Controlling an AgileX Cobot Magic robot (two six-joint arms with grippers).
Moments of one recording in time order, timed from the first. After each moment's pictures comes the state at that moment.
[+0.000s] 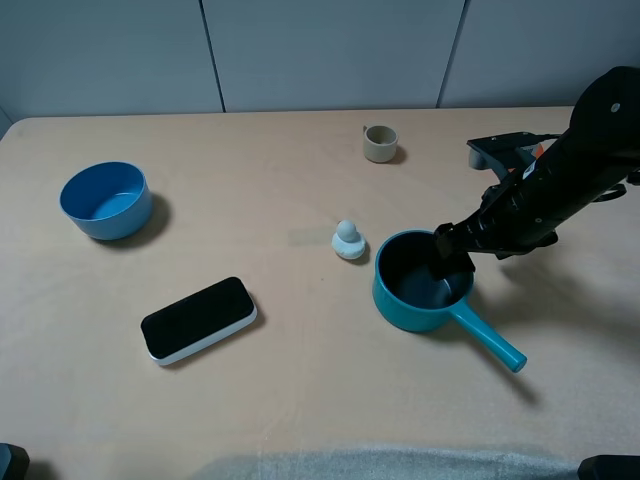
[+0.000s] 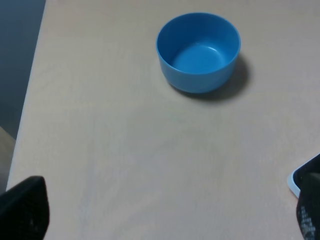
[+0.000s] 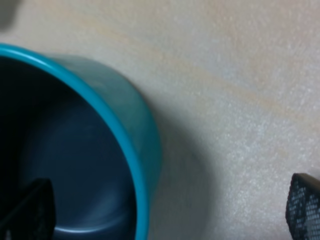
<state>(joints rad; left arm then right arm) 0.01 0.00 -0.49 0.06 1.06 0.04 0.33 1.68 -0.71 0.26 0.47 -0.27</state>
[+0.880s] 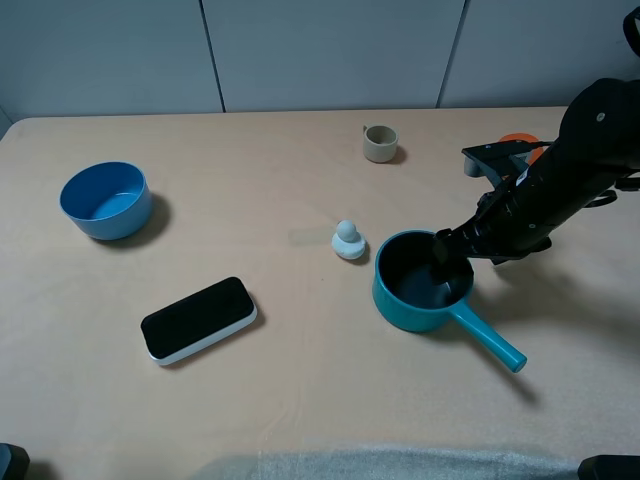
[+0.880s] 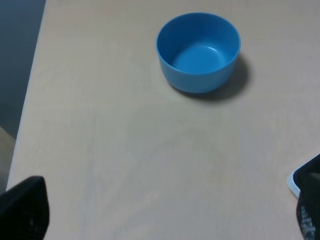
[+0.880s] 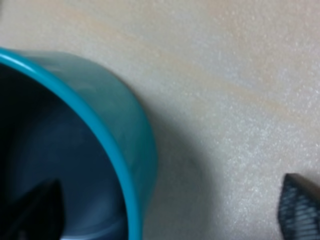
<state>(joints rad) 0.01 0.00 -0.49 0.06 1.06 0.04 0.33 1.72 -0.71 0.27 0.45 -0.29</state>
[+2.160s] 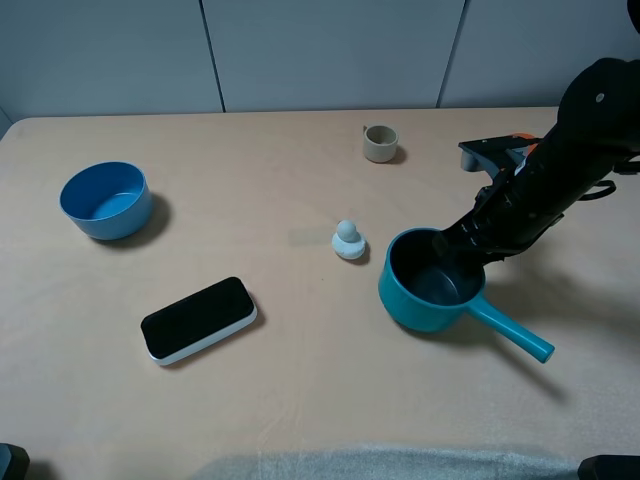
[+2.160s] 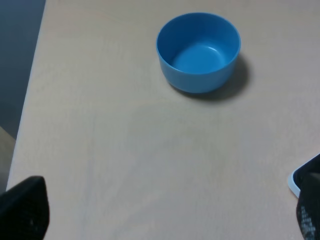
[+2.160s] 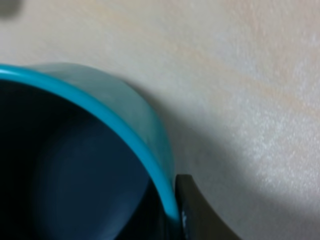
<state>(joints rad) 0.01 0.00 -0.49 0.06 1.06 0.04 0.33 1.72 -0.77 0.28 0.57 -0.29</state>
